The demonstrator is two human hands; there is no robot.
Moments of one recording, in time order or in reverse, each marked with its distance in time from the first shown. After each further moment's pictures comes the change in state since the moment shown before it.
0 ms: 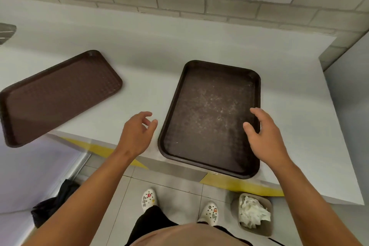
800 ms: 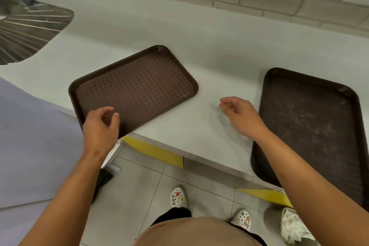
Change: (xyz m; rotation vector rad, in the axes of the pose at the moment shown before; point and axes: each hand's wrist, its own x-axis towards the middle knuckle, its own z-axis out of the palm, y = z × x) left_hand 0.059 -0.252 -0.223 -0.016 0.381 -0.245; right_hand 0.073 -0.216 0.245 0.151 -0.352 -0.150
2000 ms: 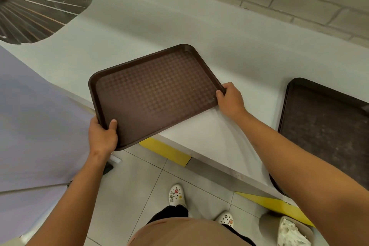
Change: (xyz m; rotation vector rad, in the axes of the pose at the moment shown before) left_hand 0.019 -0.086 0.007 -0.295 0.011 -0.408; right_hand 0.104 -0.033 0.086 -0.257 0.168 0.047
